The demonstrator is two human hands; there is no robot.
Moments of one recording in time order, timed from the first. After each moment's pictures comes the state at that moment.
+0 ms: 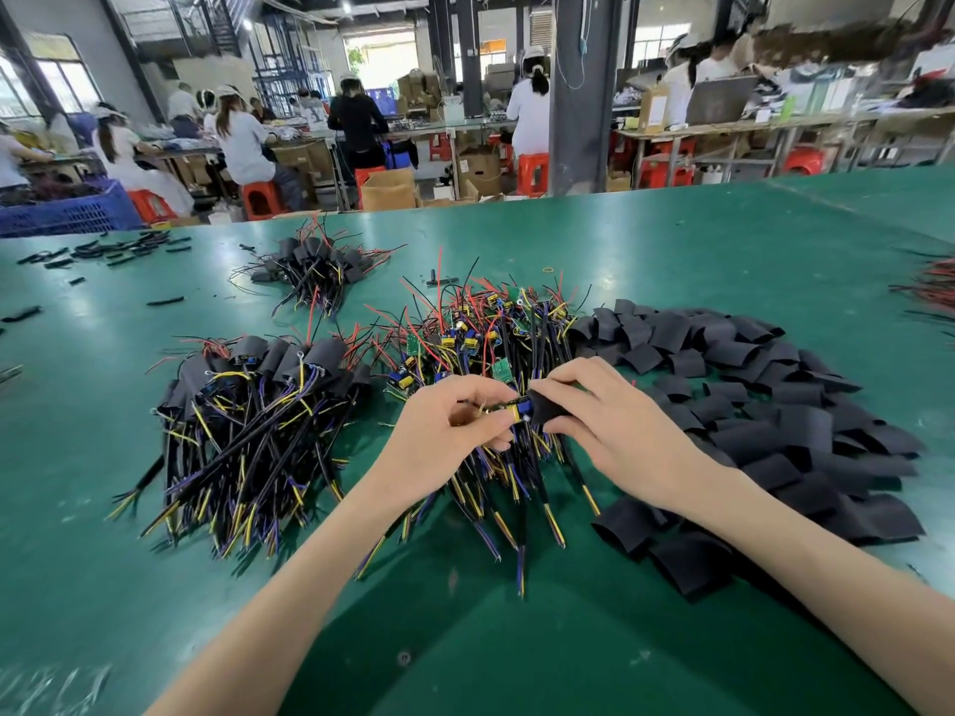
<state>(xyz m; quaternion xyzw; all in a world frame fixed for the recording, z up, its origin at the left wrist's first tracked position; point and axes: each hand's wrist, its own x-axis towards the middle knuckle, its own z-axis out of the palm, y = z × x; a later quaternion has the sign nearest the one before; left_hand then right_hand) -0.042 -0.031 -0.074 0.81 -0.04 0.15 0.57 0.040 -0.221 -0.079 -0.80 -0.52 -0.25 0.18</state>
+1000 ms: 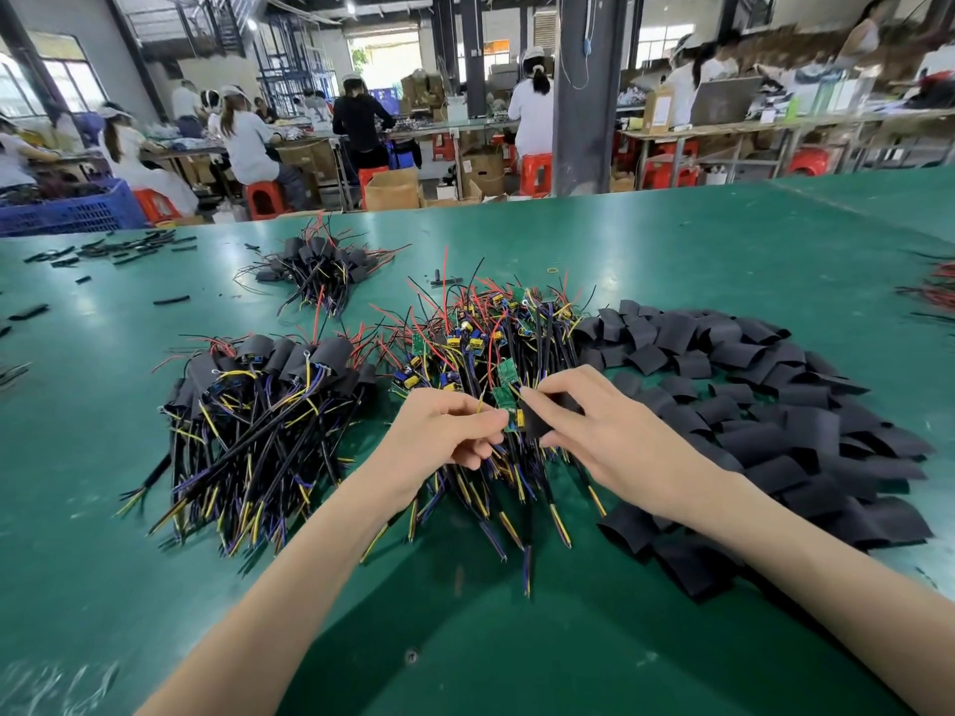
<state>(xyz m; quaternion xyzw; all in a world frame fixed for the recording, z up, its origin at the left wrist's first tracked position) -0.048 -0.028 -0.062 0.76 0.08 0.05 0.64 0.032 -0.218 -0.078 -0.78 -0.55 -0.26 0.13</state>
